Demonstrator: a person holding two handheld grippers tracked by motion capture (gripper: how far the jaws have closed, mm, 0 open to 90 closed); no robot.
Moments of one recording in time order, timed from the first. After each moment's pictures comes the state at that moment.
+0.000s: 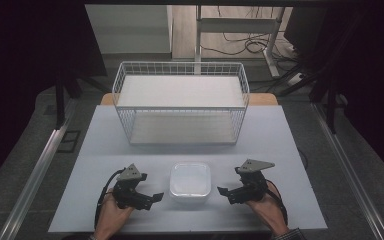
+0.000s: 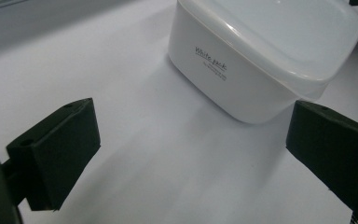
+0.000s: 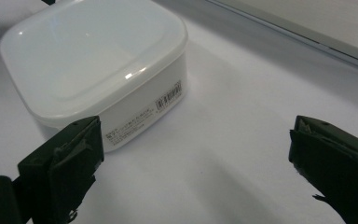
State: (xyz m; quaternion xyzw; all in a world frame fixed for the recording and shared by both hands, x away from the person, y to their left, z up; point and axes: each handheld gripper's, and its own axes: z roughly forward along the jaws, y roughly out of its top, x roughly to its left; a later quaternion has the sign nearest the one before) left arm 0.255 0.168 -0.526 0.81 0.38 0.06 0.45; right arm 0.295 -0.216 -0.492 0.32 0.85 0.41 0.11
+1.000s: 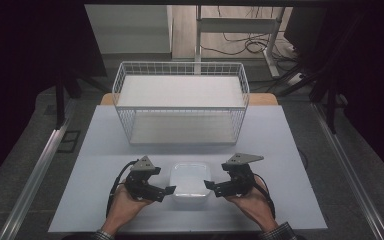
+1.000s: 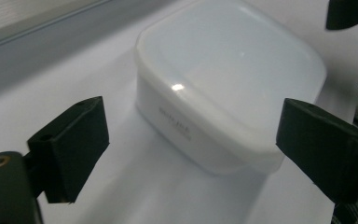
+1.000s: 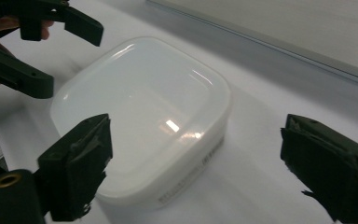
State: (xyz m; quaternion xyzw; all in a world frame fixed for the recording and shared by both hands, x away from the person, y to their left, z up) left arm 0.274 0.134 -0.499 0.82 0.36 0.05 0.45; right arm 0.296 -0.177 -0.471 0.34 0.83 0.43 0.08
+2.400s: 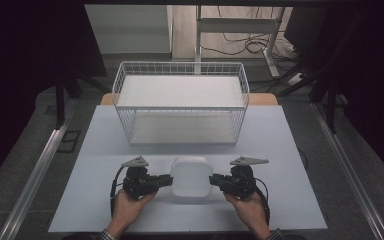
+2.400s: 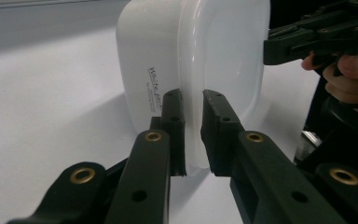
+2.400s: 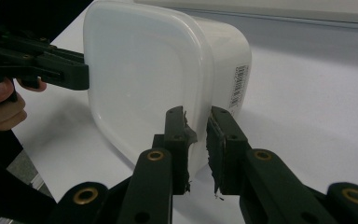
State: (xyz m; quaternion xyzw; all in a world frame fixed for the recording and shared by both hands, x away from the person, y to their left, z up) left arm 0.269 0.142 -0.502 0.75 0.42 -0.03 0.50; right arm 0.284 -0.180 -0.471 0.43 0.79 0.43 0.02
